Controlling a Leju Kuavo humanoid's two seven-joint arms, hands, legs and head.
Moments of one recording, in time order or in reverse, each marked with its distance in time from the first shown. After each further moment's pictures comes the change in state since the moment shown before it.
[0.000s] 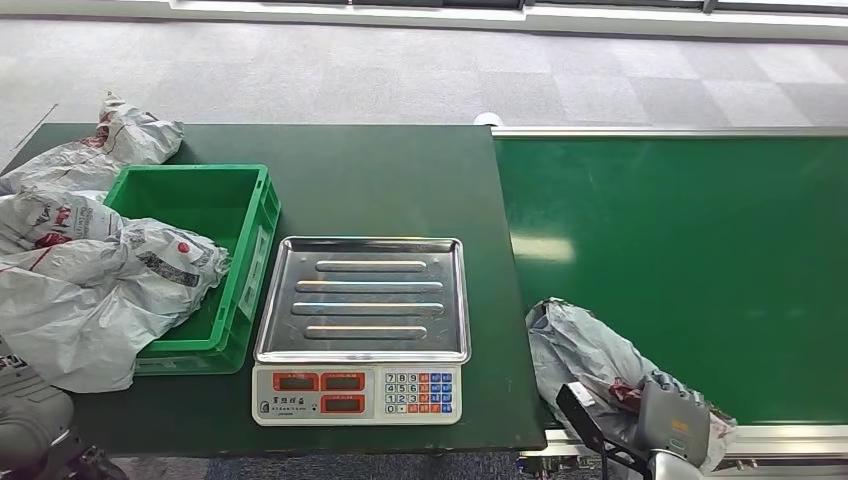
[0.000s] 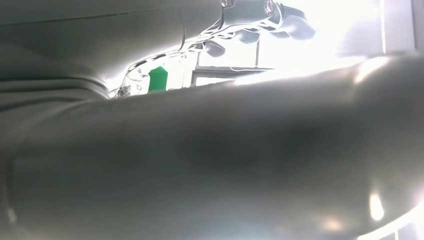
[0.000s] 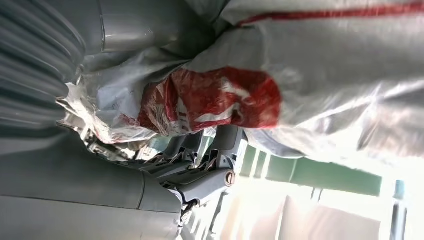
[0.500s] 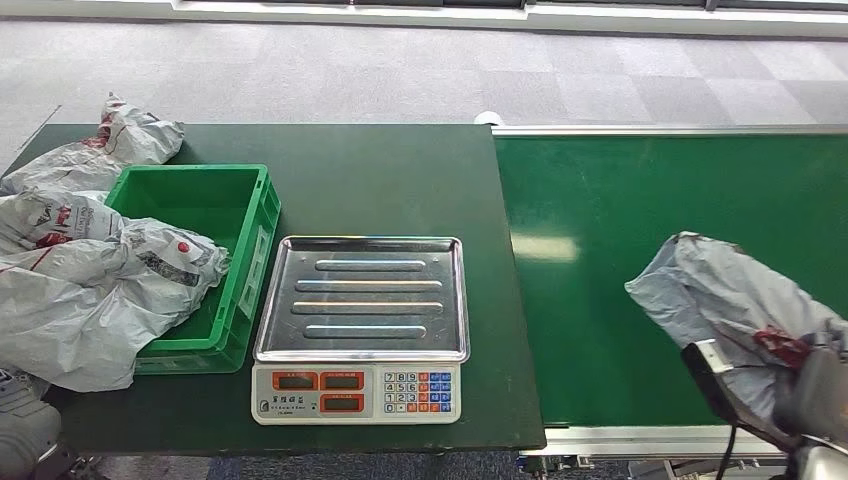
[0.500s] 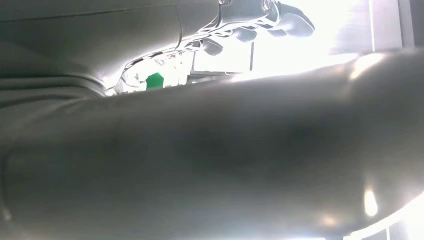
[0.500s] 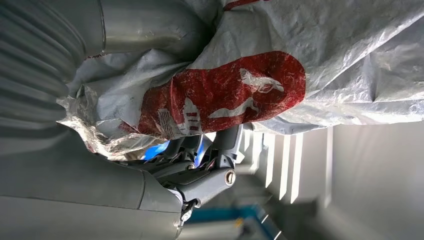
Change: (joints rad) left arm 0.036 -0.025 0.024 -0.033 0.002 -0.009 -0.022; right arm -0.010 -0.068 -0.451 -0.248 0.052 -0.106 -0.194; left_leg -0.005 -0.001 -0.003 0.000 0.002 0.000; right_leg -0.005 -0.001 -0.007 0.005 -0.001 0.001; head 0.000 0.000
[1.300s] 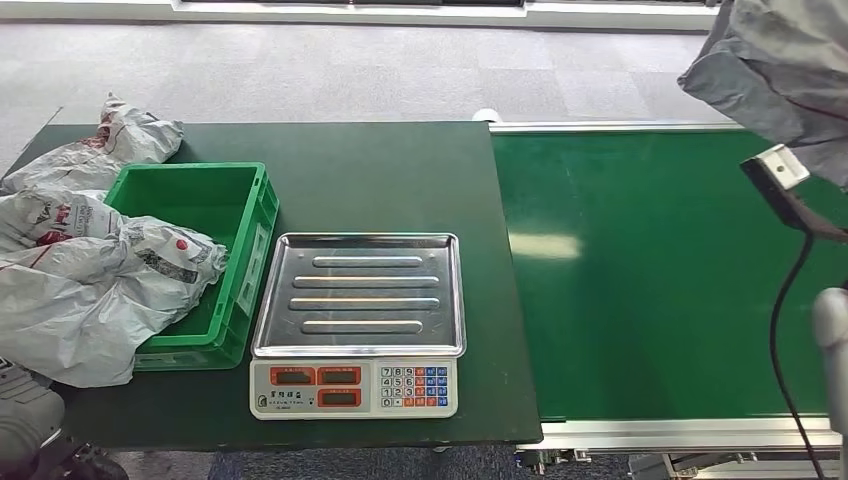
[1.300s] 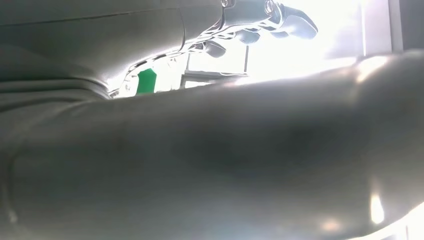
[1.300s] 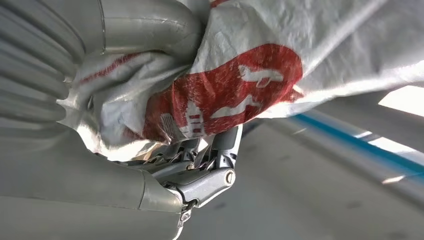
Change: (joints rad) left arm -0.056 -0.006 -0.021 0.023 0.016 0.020 -0.018; right arm -0.716 -0.337 0.306 0.273 -0.038 -0.195 -0.139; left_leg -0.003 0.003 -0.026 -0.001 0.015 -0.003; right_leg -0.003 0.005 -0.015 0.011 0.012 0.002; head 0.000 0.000
